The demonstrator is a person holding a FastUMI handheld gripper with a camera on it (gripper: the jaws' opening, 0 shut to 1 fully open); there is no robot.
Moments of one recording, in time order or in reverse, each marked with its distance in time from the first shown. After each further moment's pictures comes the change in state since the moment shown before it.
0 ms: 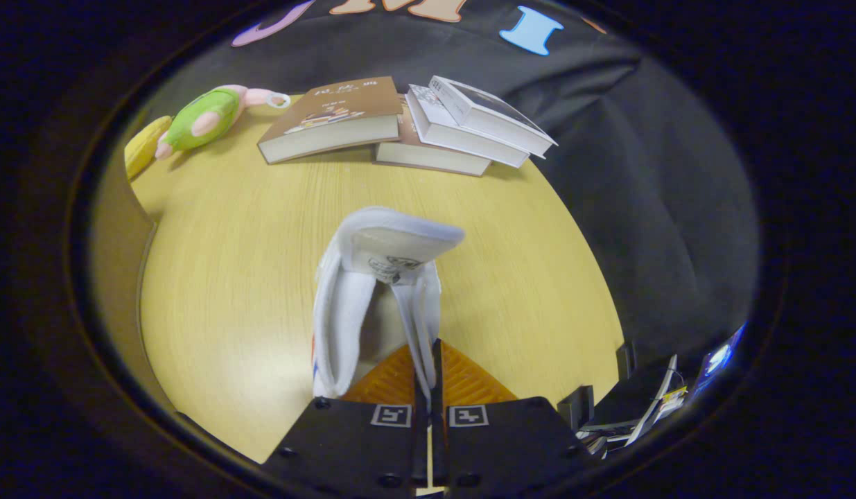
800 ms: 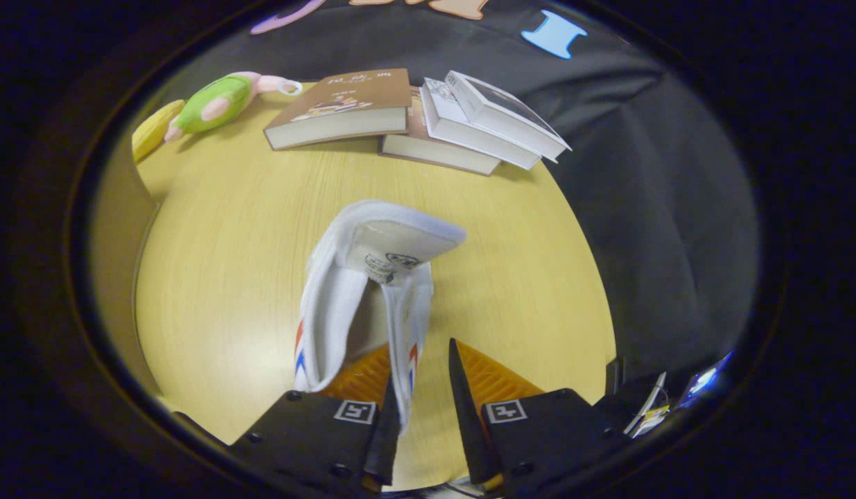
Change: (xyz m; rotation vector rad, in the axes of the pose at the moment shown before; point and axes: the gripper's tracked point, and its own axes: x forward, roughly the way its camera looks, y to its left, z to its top) arm 0.006 -0.012 0.001 -0.081 0.028 -0.001
